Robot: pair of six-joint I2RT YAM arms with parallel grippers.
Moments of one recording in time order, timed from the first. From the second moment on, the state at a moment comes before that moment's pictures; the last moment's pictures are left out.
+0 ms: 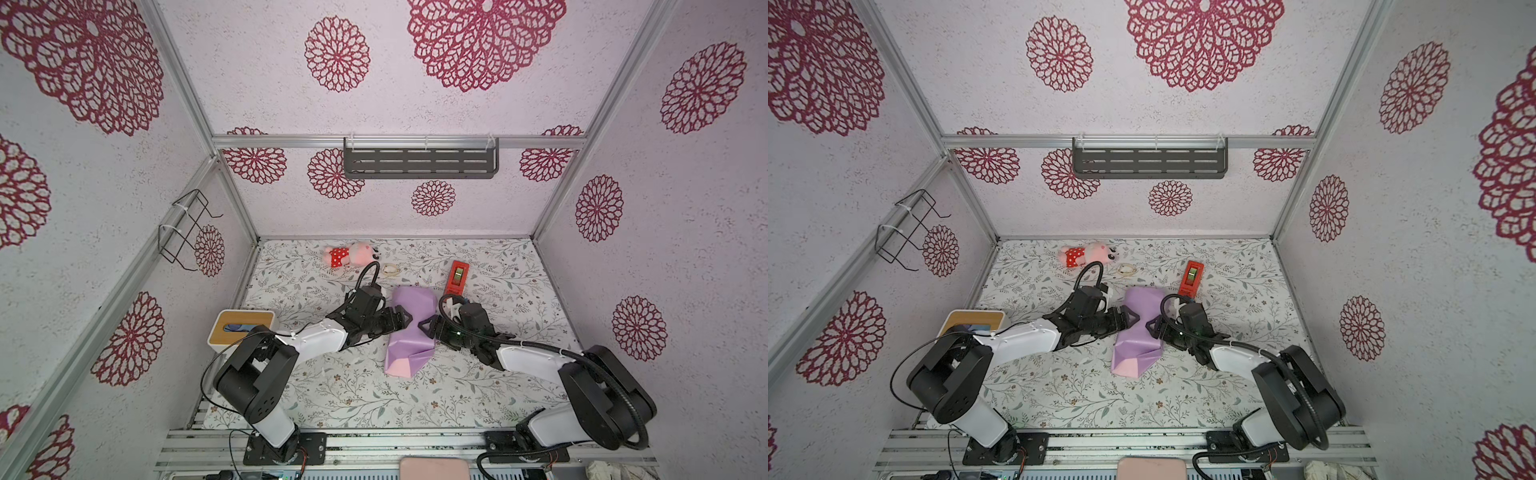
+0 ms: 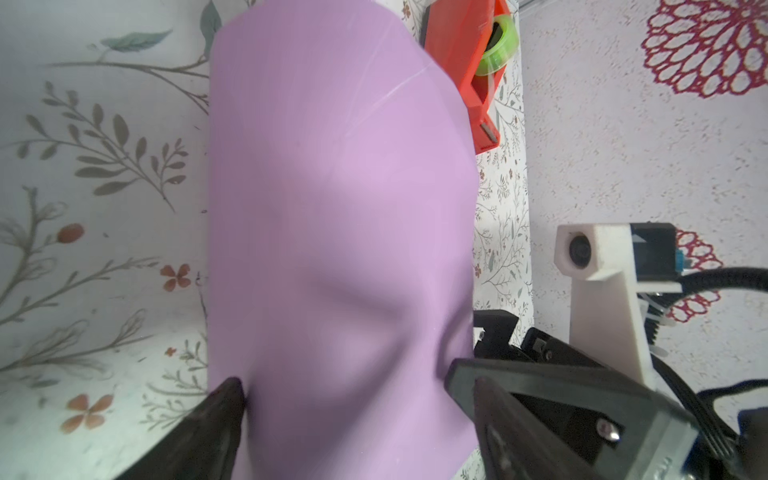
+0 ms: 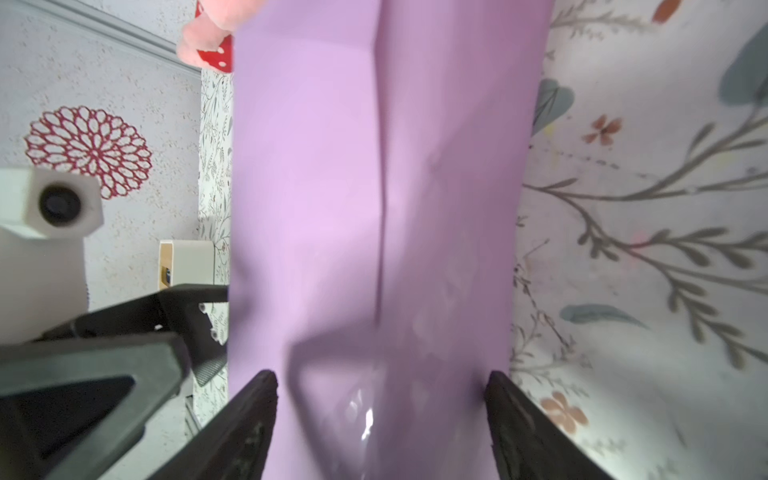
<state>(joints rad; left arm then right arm) -0.63 1.62 0.86 0.06 0.28 -0.85 0.54 1.39 0.57 0.15 -0.25 0.85</state>
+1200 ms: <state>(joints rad) -0.72 1.41 0.51 0.11 0.10 -0.63 0.74 1.45 0.88 -0.33 -0.08 0.38</state>
